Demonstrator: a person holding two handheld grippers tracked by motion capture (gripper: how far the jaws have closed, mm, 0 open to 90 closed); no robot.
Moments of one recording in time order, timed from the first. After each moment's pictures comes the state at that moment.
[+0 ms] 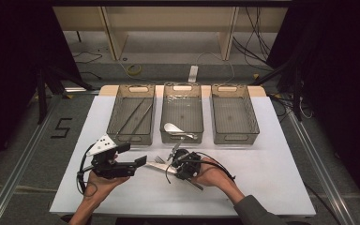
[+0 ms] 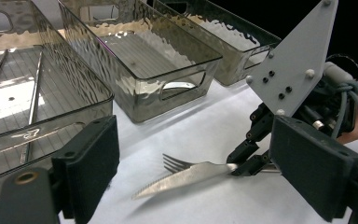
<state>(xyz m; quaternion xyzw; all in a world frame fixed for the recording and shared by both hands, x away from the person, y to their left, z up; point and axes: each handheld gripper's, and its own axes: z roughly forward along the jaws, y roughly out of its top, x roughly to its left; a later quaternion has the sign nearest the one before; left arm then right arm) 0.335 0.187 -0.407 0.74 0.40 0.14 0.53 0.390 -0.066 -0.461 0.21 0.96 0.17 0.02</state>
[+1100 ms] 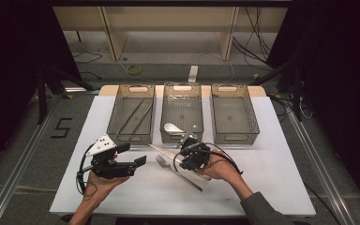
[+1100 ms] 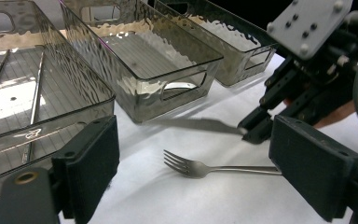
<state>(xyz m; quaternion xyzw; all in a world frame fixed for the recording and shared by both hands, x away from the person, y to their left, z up) 0.334 0.187 -0.407 0.74 0.40 0.14 0.53 0.404 -0.093 -0.429 0.24 0.95 0.22 0.03</state>
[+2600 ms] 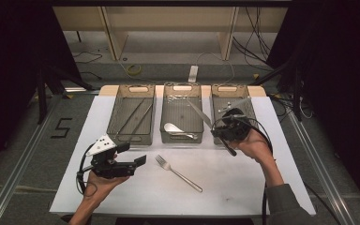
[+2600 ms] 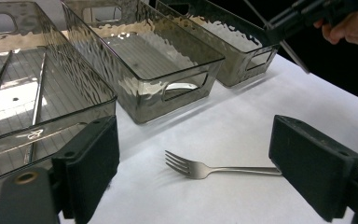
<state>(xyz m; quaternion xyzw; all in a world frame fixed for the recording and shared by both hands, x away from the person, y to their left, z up) 0.335 0.187 -0.408 0.74 0.40 0.14 0.53 0.441 -0.198 -0.362 0.36 0.87 0.32 0.11</state>
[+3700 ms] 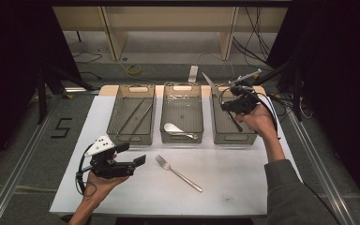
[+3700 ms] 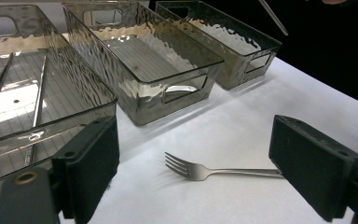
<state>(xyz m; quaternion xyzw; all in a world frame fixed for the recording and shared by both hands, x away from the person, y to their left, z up) 0.334 0.189 -0.407 0.73 0.40 0.14 0.53 0.503 -0.218 -0.326 0.43 0.83 0.31 0.15</state>
